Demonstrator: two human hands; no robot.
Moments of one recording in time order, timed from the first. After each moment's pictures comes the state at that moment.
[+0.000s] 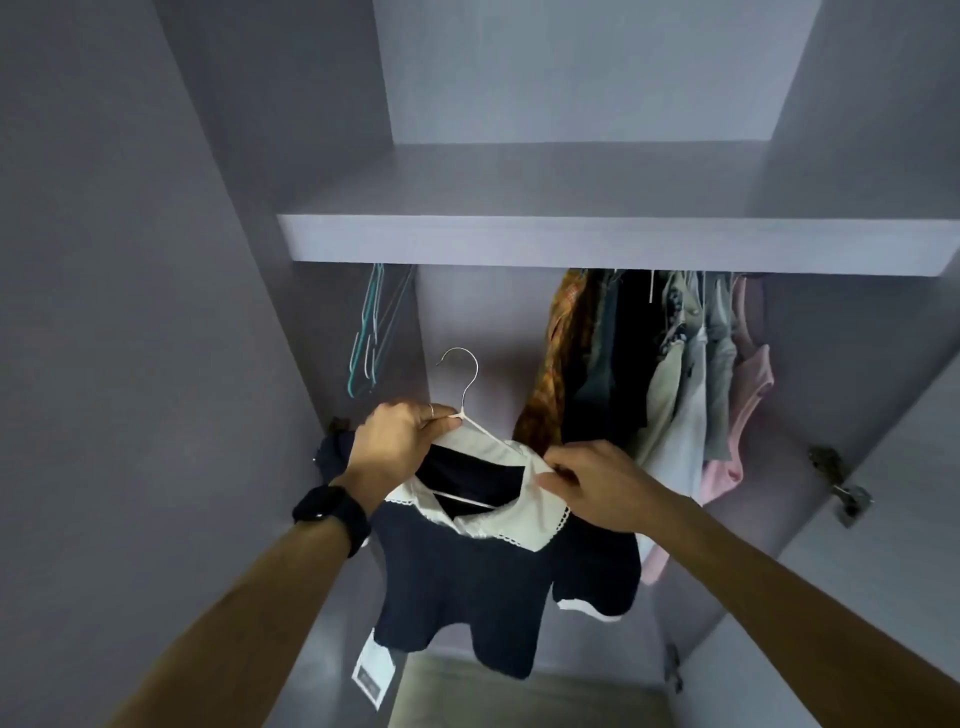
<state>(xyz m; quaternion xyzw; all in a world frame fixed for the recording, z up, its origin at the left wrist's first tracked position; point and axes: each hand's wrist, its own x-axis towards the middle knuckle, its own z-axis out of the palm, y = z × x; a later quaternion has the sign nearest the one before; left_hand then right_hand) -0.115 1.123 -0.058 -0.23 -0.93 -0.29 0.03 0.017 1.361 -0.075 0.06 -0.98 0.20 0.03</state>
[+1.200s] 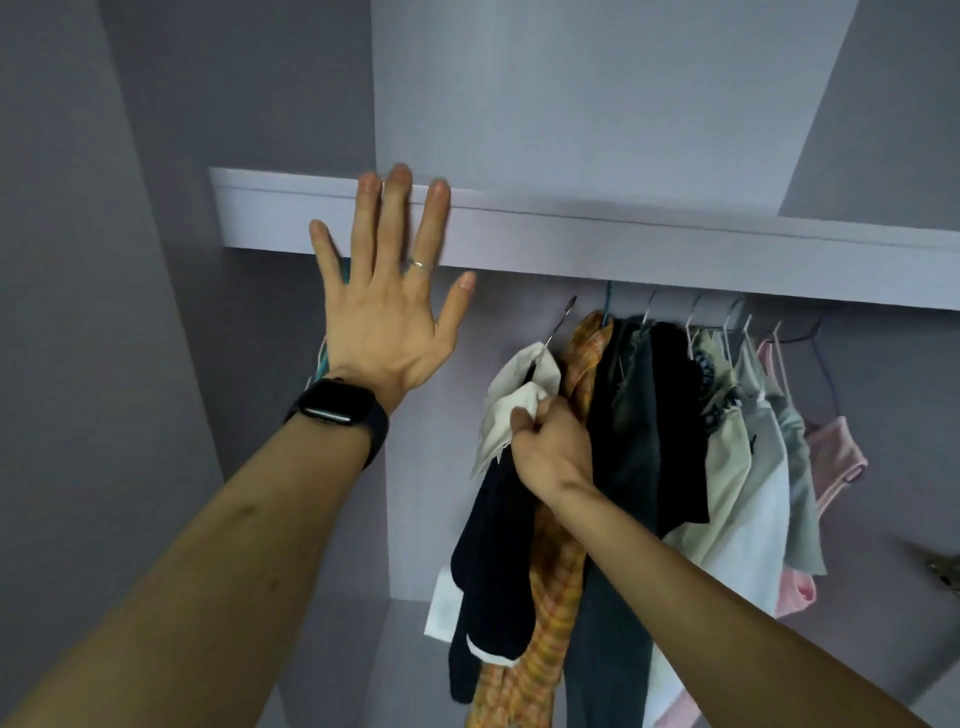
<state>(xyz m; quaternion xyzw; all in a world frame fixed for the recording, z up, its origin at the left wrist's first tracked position) -0.281 1.185 -0.018 -0.28 -0.80 -0.17 0.50 -0.180 1.329 -0.105 -0.28 -0.85 0.36 0.27</state>
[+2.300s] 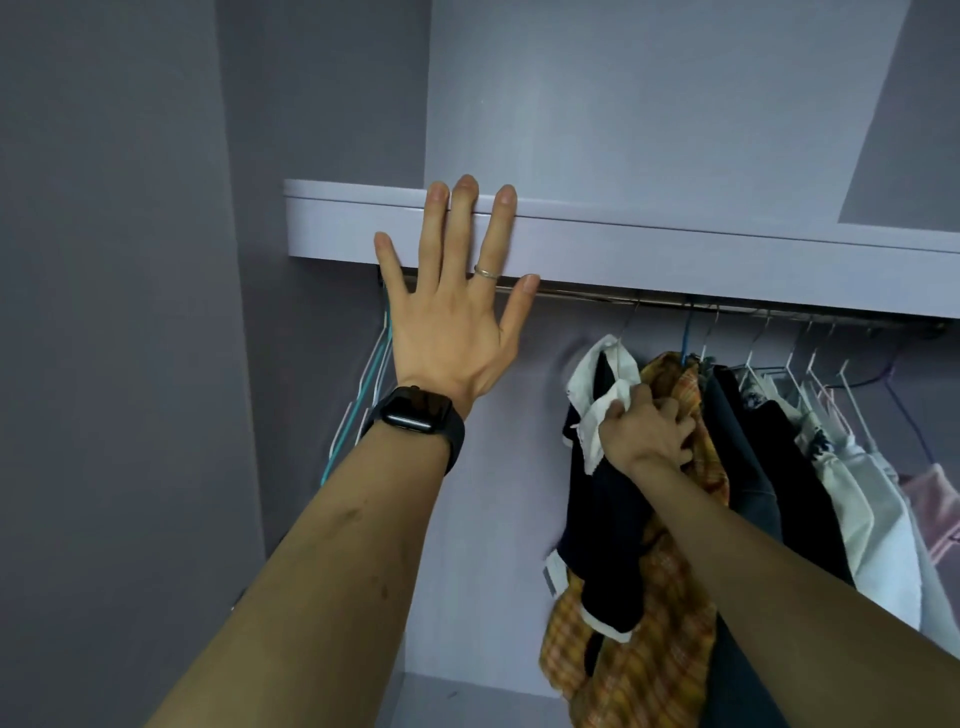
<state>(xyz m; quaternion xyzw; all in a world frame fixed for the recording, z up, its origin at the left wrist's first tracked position) -0.298 1.198 -0.030 -0.24 -0.76 -0.21 0.56 -0.244 1.404 -0.111 -0.36 -0.85 0.23 0.29</state>
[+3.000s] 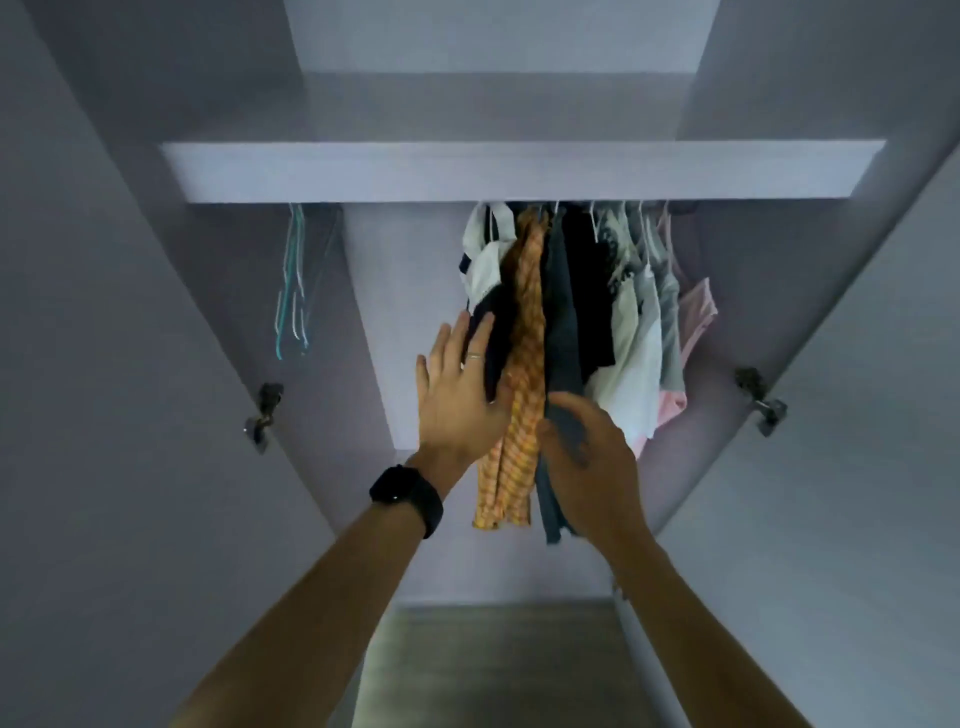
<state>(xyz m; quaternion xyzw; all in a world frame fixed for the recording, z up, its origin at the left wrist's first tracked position) -0.072 1.222 -0.086 -0.33 -0.87 -0.34 0.12 0.073 1.307 -0.084 -0.22 -0.82 0.44 0.30</state>
